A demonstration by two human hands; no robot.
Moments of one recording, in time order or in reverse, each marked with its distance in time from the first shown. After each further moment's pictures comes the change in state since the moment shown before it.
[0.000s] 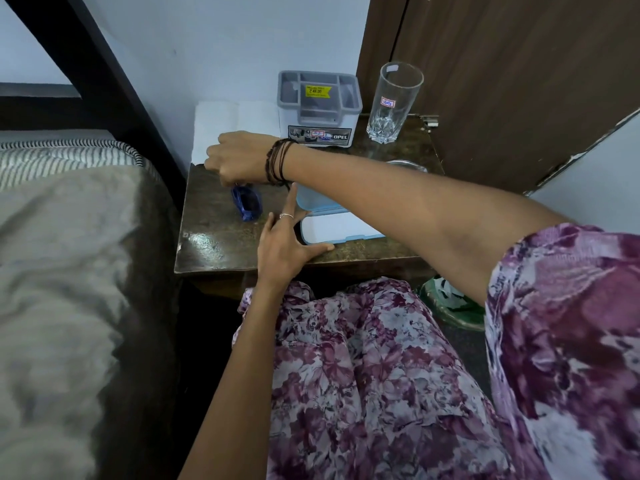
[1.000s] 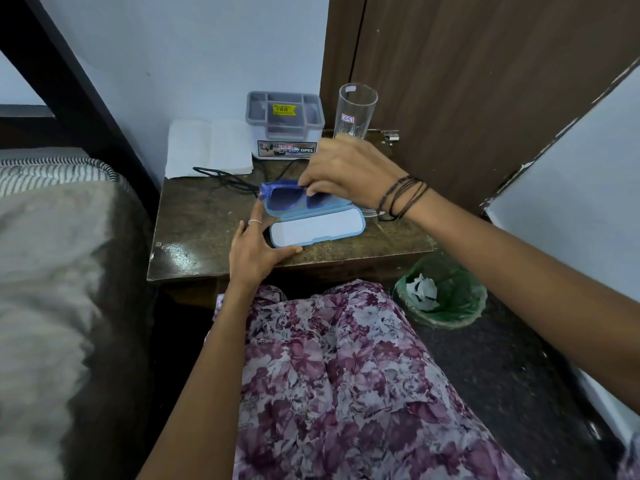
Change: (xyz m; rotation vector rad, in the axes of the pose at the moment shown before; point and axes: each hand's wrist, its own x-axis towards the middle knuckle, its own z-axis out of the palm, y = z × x) left_hand 0.003 -0.005 0.004 0.019 0.040 0.017; right_hand -0.189 -0.036 0.025 0.403 0.452 0.469
